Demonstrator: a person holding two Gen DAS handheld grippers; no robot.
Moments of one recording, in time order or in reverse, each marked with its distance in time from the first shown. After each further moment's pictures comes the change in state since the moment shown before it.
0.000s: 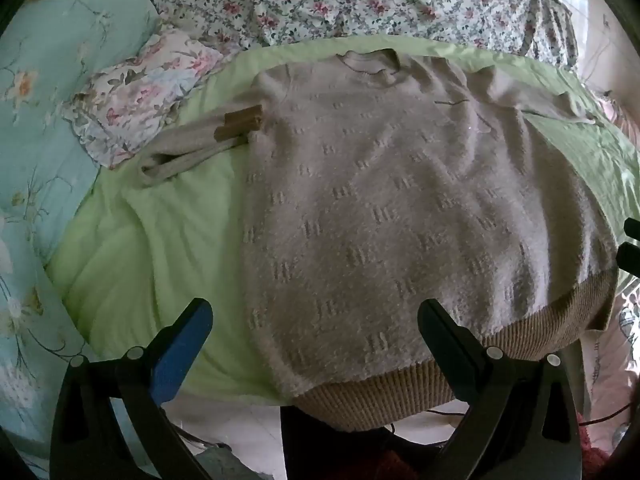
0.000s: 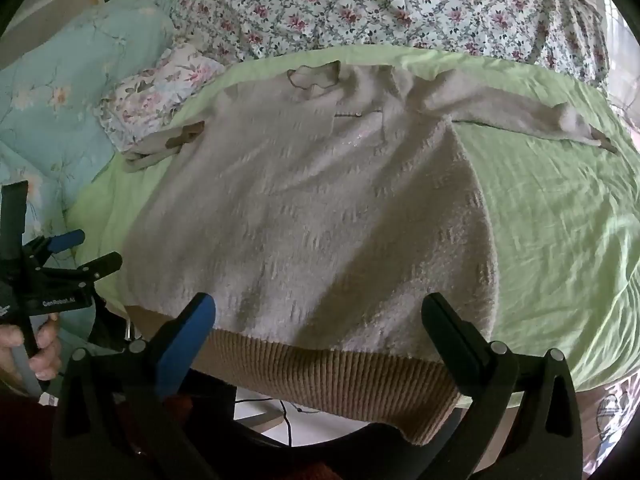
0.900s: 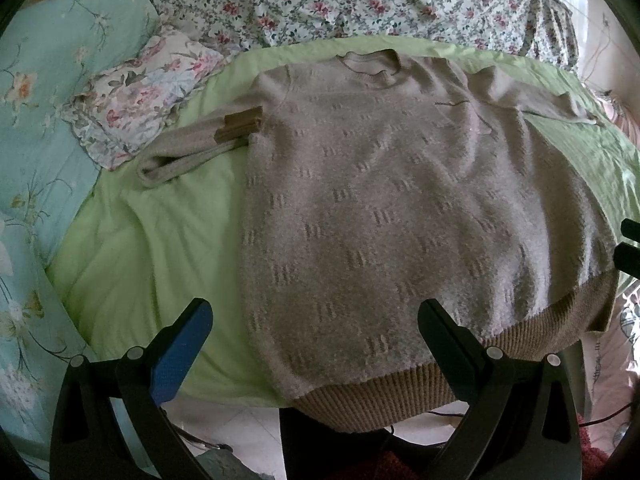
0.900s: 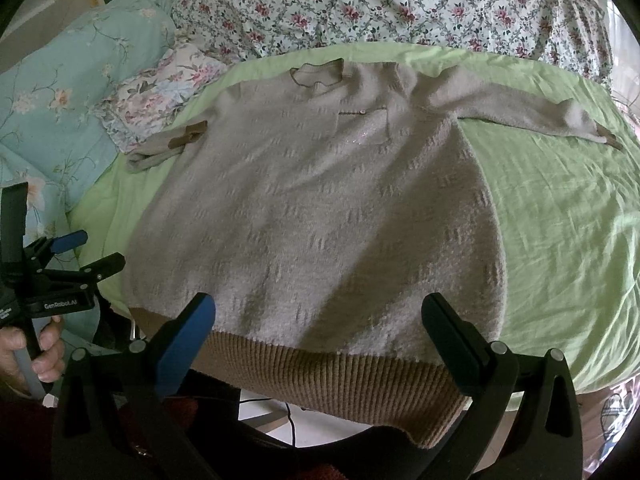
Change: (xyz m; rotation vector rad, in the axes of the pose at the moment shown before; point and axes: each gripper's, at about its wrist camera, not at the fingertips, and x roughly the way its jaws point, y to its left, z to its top) left arm -0.002 0.000 0.000 -0.042 -0.107 -0.026; right arm 0.005 0.002 0.002 -0.002 0.010 0.003
